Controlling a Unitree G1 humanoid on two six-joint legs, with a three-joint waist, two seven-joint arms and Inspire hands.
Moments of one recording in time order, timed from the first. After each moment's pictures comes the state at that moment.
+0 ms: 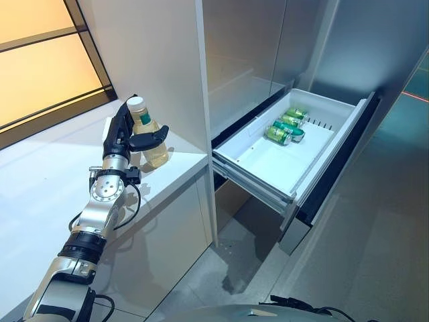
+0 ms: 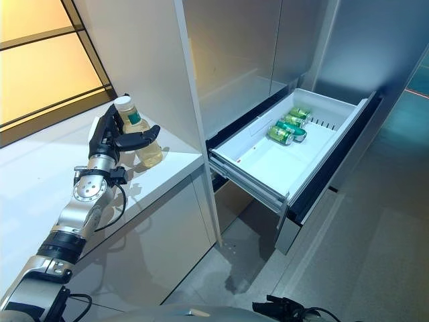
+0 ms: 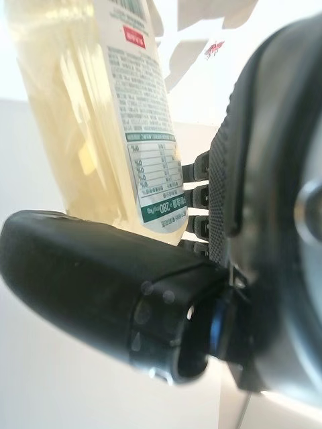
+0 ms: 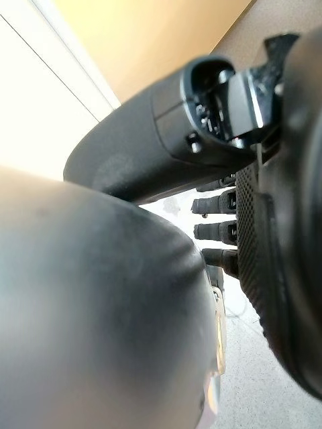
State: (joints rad) left arm -0.33 0.58 -0.12 0.30 -0.39 -0.16 0.23; right arm 0.01 -0.24 0.17 1.21 0.29 0.14 0.27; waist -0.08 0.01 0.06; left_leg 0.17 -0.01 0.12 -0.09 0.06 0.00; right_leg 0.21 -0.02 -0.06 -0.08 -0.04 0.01
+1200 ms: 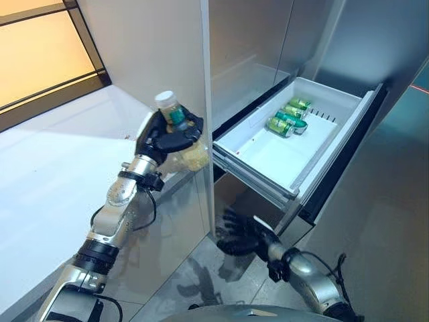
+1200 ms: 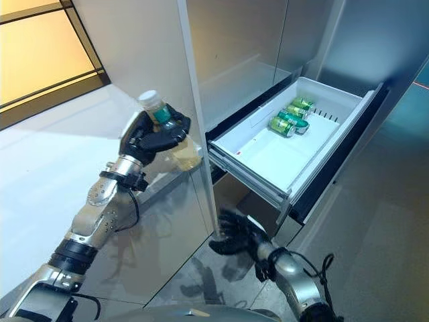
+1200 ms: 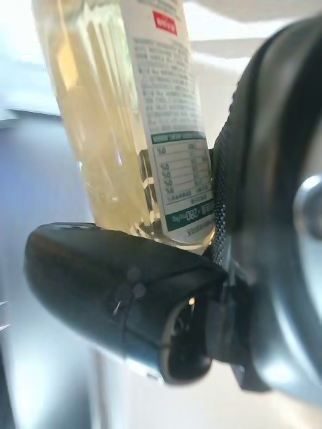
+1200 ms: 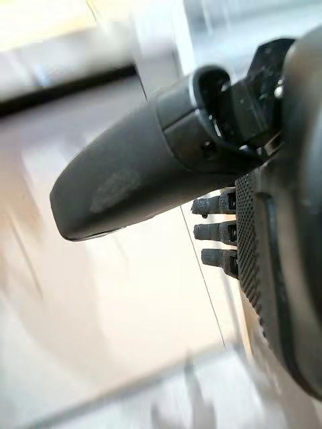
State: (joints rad) left arm -0.24 0.49 -0.22 -0.03 -0.68 -0.18 -0.16; right arm 0.04 -0.30 0.36 0.21 0.34 0.08 0.31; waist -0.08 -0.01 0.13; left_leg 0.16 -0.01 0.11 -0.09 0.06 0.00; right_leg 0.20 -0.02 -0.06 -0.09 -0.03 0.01
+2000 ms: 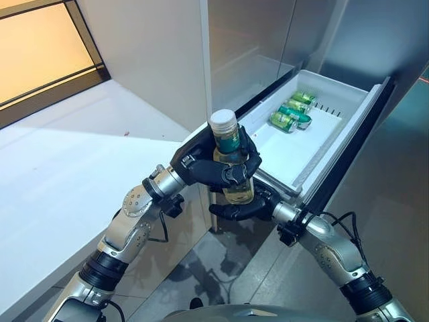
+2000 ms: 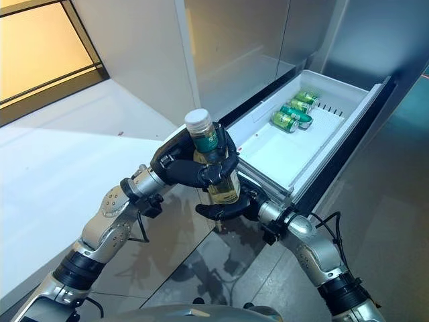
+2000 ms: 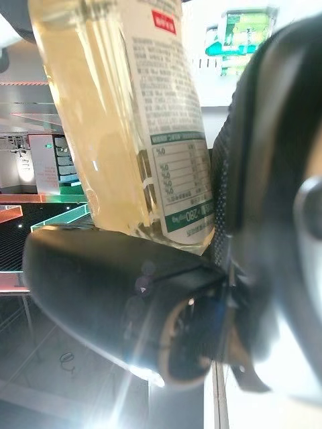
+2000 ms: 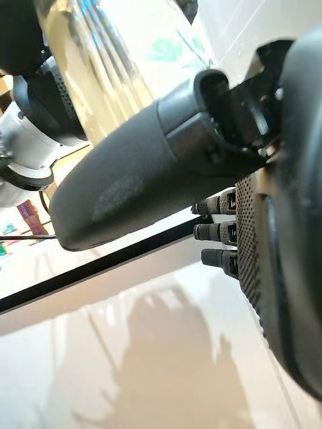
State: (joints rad) left arm -0.22 0.48 -0.32 -0.19 -0.67 -0.15 -0.44; right arm -0.09 -0.50 0.33 -0.09 0.67 0.25 0.48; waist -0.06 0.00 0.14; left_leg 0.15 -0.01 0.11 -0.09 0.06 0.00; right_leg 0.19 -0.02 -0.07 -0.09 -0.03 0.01
